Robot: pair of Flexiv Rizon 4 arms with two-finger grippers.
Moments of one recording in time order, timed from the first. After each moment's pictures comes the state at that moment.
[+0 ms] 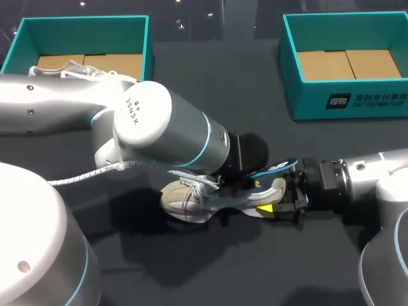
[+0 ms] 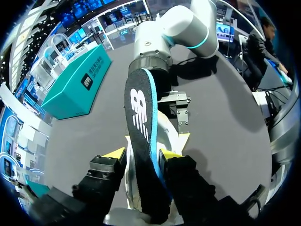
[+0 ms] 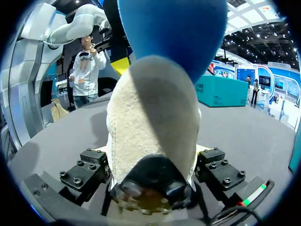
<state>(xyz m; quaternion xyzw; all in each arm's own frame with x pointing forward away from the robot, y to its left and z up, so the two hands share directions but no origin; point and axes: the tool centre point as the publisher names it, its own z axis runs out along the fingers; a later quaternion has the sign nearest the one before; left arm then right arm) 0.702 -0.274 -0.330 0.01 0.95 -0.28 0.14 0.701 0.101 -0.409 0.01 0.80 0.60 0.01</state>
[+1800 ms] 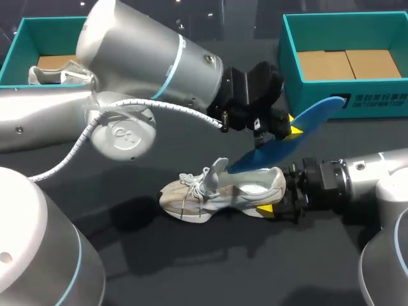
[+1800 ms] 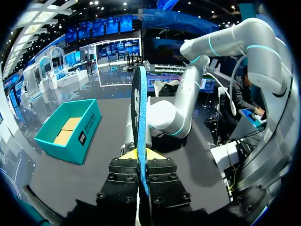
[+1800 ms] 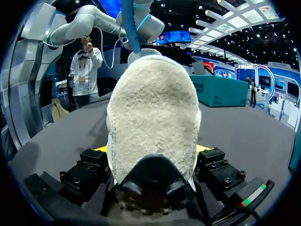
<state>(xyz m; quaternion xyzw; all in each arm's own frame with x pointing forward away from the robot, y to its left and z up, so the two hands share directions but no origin) 0.670 -0.331 -0.157 0.01 0.88 -0.47 0.01 0.701 0.101 -0.409 0.01 0.80 0.60 0.01</state>
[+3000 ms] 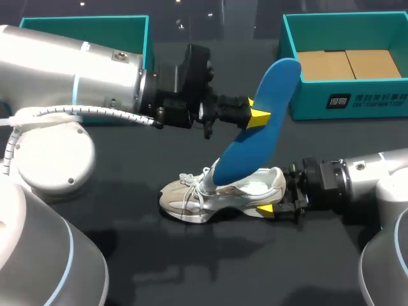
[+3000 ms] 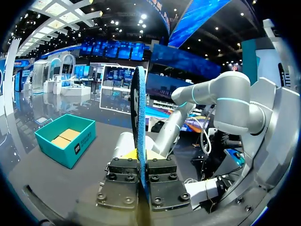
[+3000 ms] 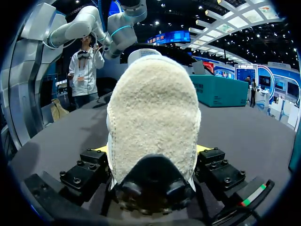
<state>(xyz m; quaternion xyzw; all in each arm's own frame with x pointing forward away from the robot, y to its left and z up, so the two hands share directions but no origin) 0.627 -0.267 -0.071 -0.06 0.79 -0.60 -0.07 0.701 0.101 -0.409 0.01 0.80 0.60 0.01</state>
